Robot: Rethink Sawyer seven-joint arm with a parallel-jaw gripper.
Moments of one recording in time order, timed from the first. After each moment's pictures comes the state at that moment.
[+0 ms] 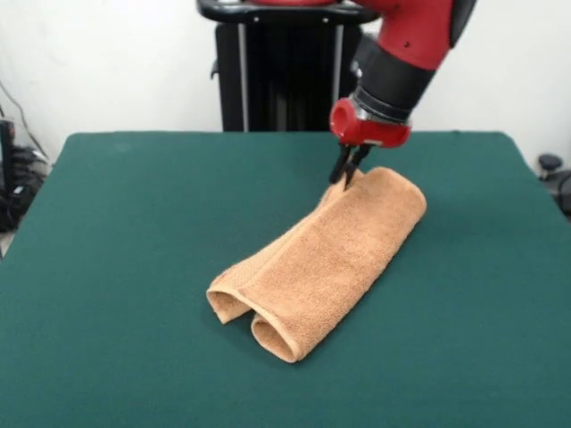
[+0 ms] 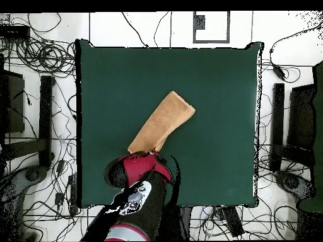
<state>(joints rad) 0.30 -0.43 -0.38 1.74 -0.16 0.28 1.57</state>
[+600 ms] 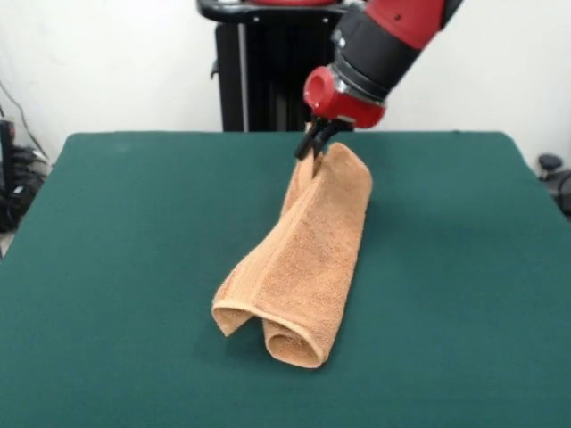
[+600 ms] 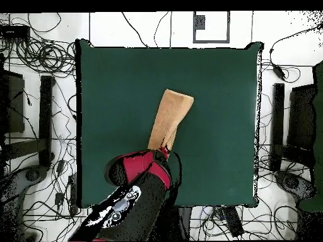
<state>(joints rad) 0.37 -0.42 -0.51 1.67 -0.21 0.40 1.57</state>
